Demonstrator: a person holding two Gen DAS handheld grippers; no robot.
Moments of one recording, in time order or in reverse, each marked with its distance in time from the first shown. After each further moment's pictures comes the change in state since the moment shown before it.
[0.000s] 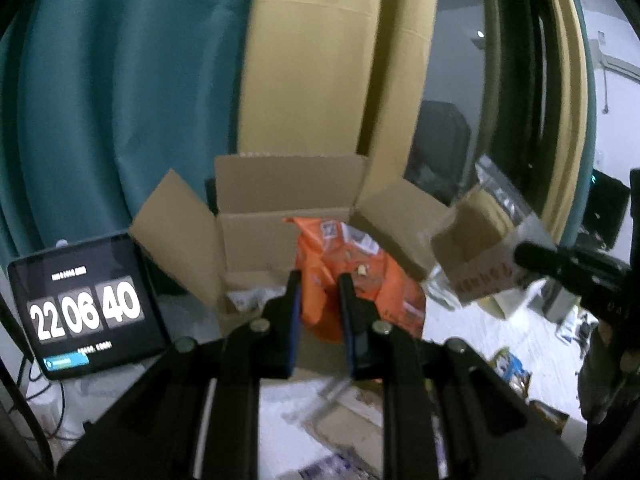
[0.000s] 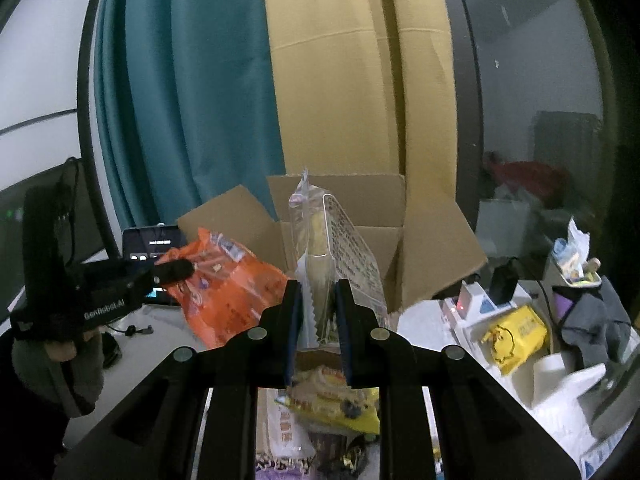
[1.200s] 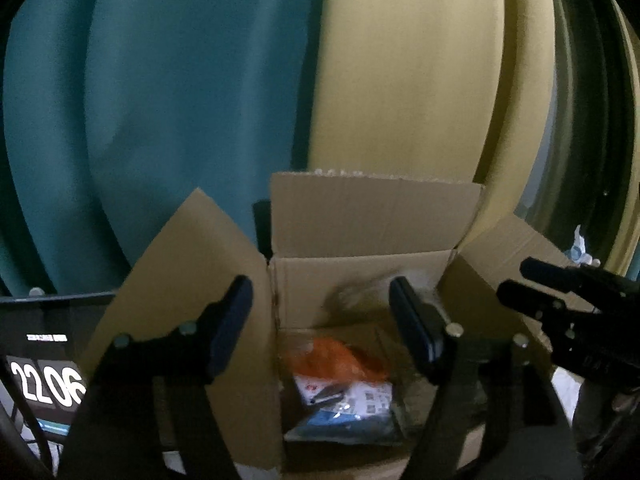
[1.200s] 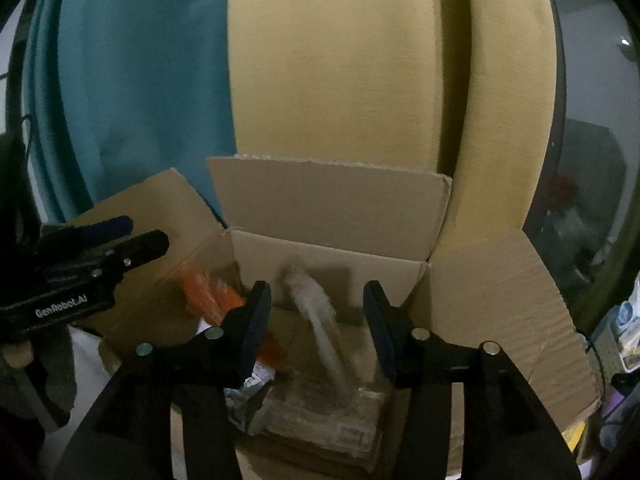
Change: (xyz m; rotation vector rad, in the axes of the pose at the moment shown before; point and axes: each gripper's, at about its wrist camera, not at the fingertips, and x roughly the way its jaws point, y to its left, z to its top) left arm 0.132 0.068 0.046 -0.050 -0.058 0.162; right arm 0.188 -0.021 0.041 -0.080 0.084 -0.047
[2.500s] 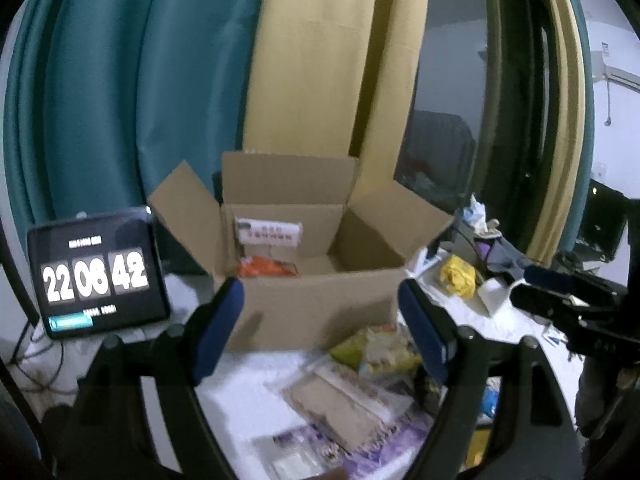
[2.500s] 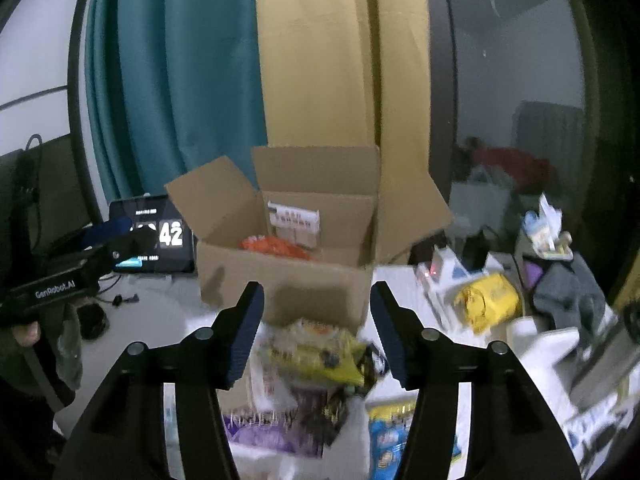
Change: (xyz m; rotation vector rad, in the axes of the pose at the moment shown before) left arm -0.192 -0.060 -0.077 0.014 0.006 -0.165; right arm -0.226 0.016 -0.103 0.100 0.013 -0.038
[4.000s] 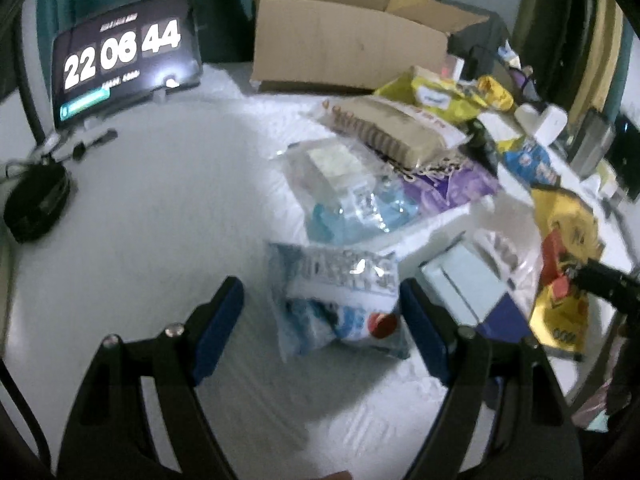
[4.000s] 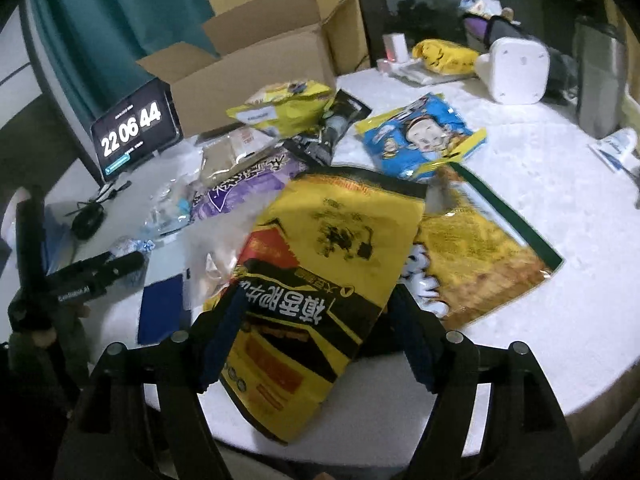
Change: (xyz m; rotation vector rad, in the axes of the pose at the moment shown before) left arm -0.011 0.022 -0.205 -0.028 0.468 0.112; right arm -0.023 0.002 -0.207 0.291 0.336 -0.003
